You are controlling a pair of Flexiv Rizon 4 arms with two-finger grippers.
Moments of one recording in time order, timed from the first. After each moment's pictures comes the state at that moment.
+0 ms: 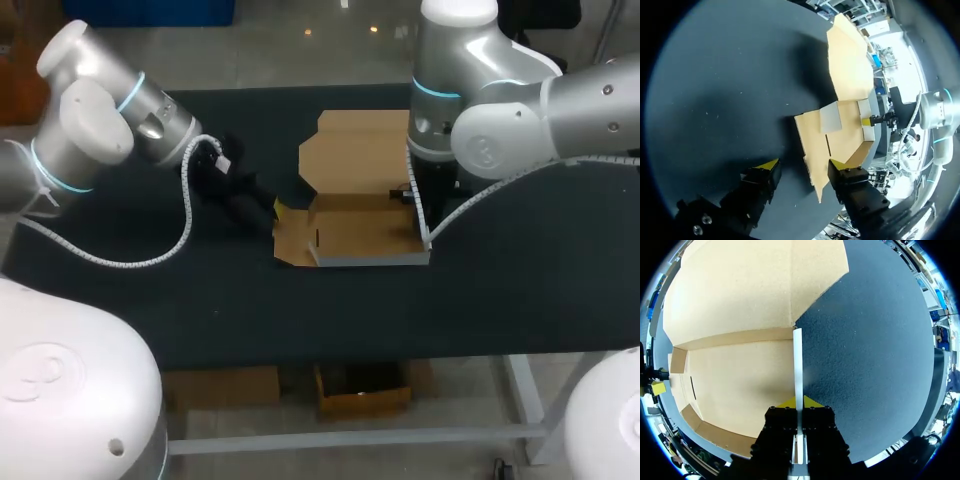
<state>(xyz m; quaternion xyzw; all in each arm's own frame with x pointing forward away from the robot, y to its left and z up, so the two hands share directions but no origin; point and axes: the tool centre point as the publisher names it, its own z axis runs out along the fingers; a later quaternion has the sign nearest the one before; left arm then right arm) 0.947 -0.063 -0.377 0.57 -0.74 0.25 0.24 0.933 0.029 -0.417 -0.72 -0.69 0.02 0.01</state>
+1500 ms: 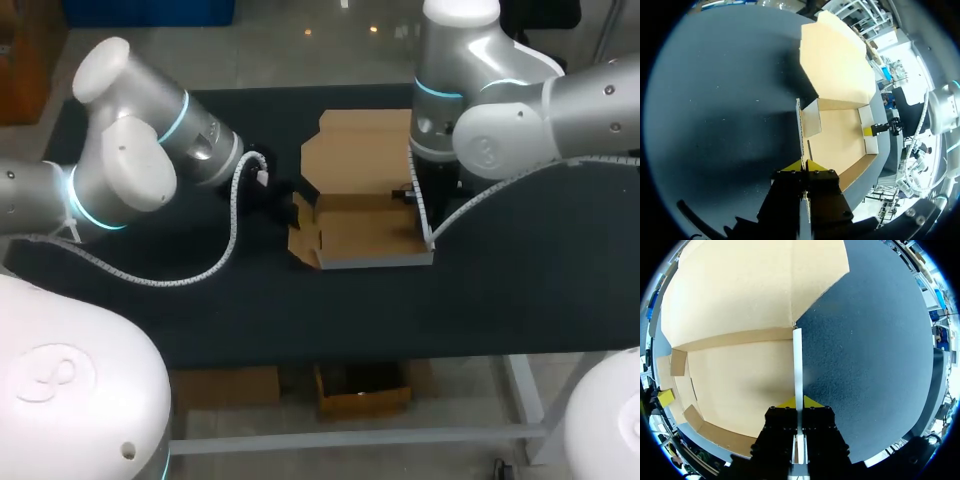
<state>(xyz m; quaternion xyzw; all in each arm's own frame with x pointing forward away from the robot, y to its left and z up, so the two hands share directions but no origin) 0.931 -0.120 -0.370 0.62 -0.72 0.26 0.15 0.933 0.025 -0.417 -0.72 -0.69 0.02 0.01</state>
